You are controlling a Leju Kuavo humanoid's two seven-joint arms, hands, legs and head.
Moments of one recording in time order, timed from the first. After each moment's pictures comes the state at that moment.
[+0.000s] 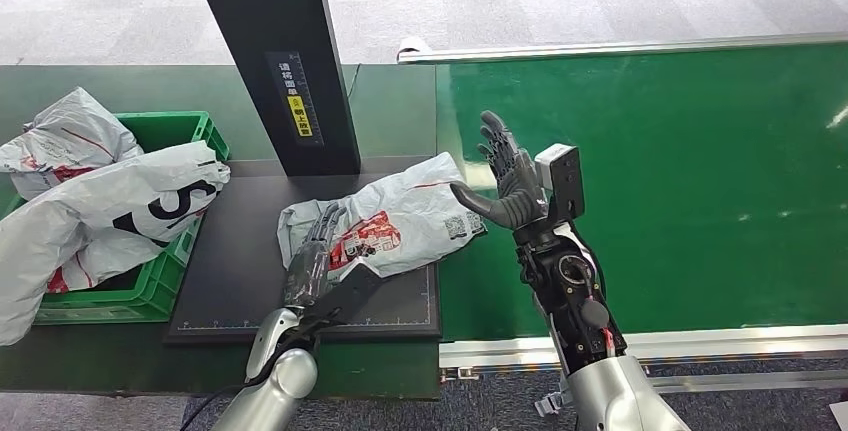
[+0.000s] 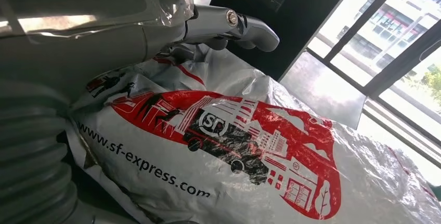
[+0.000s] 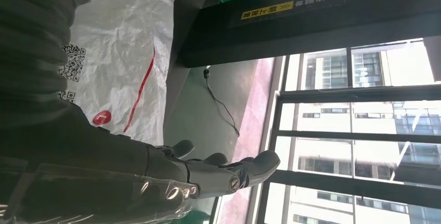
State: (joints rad) left arm -0.26 -0.21 -0.19 -1.12 -0.84 0.30 -0.17; right arm -0.59 0.13 0.21 -0.95 -0.25 0.14 -0.34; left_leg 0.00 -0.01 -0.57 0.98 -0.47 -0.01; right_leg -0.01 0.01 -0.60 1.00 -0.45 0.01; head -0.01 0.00
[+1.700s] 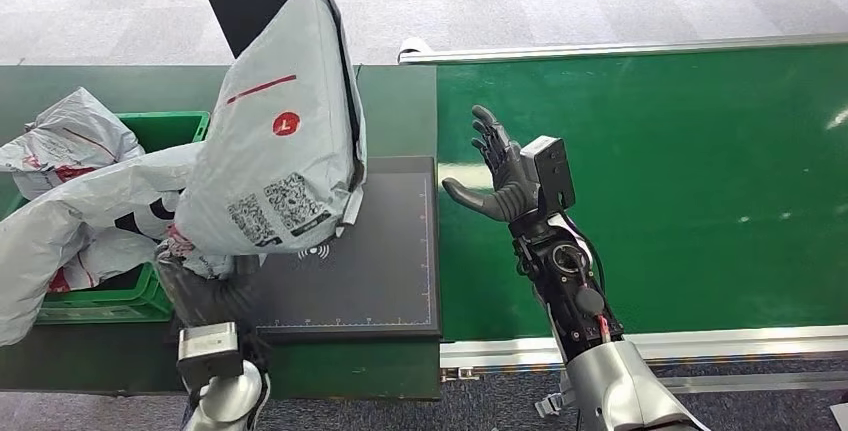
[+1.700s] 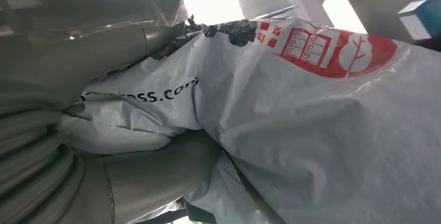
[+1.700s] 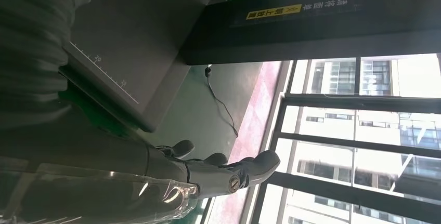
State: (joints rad) left arm -0.07 -0.18 -0.21 -1.71 -0.40 0.66 -0.70; right arm -0.65 0.13 0.23 -0.88 -0.19 0.15 -0.38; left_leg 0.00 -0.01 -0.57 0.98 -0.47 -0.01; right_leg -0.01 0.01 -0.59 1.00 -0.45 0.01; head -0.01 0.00
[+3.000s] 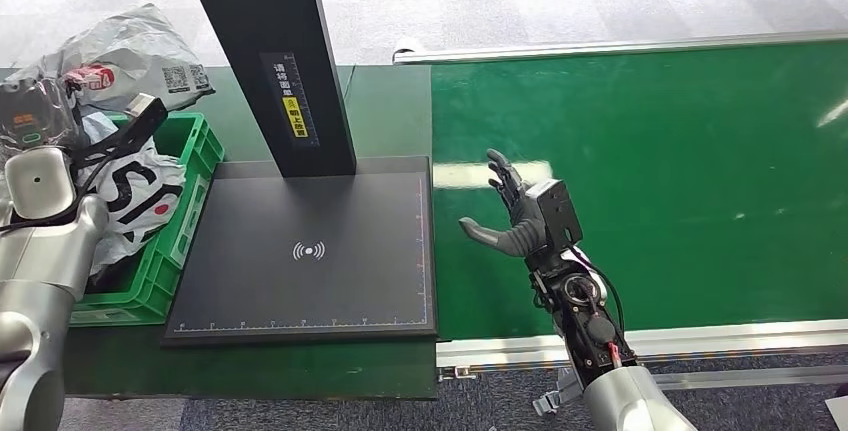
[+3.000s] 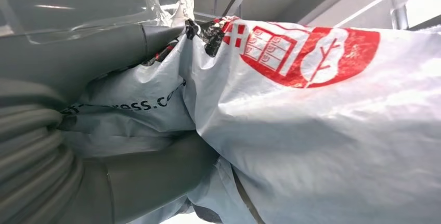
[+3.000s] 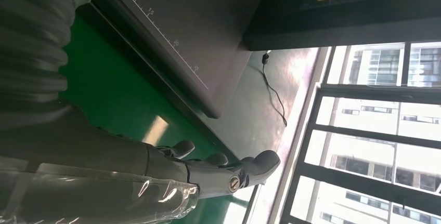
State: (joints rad) left arm -0.84 0.35 0.07 -0.83 -1.55 0.29 0.32; right arm -0.56 0.07 0.22 -0.83 -0.12 0.15 -0.43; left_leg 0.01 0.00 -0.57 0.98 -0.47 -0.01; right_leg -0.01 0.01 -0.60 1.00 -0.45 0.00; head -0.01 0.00
